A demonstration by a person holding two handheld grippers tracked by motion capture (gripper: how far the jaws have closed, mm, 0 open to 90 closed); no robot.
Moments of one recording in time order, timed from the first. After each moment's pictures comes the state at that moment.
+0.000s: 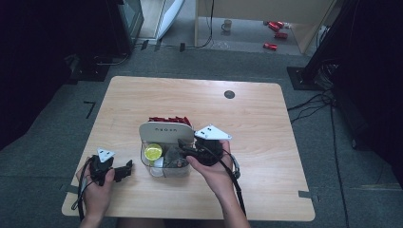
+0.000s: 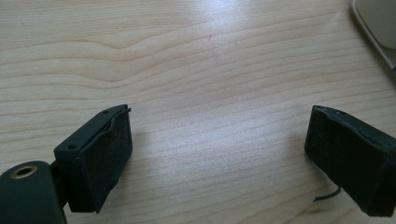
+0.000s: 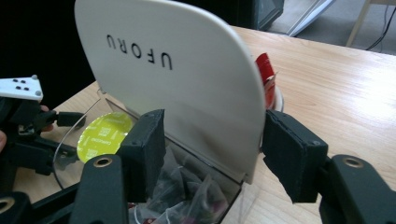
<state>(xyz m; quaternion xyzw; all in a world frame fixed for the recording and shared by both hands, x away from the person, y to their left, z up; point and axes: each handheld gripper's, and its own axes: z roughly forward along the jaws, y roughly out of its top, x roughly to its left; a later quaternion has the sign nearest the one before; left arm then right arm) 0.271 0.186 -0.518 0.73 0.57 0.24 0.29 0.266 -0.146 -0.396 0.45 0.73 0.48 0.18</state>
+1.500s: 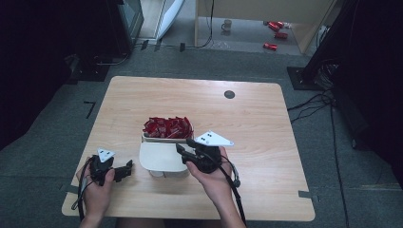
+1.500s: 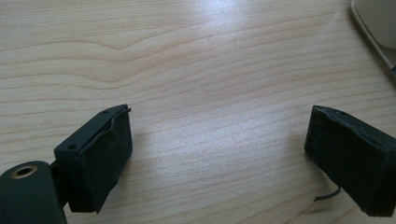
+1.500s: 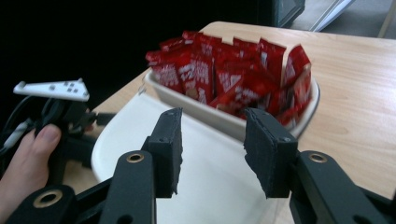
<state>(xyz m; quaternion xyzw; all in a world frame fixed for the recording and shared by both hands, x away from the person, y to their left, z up) 0.271 0.186 -0.518 0.73 0.57 0.24 0.29 0.250 -0.142 -0.394 0.45 0.72 0.51 0.14</state>
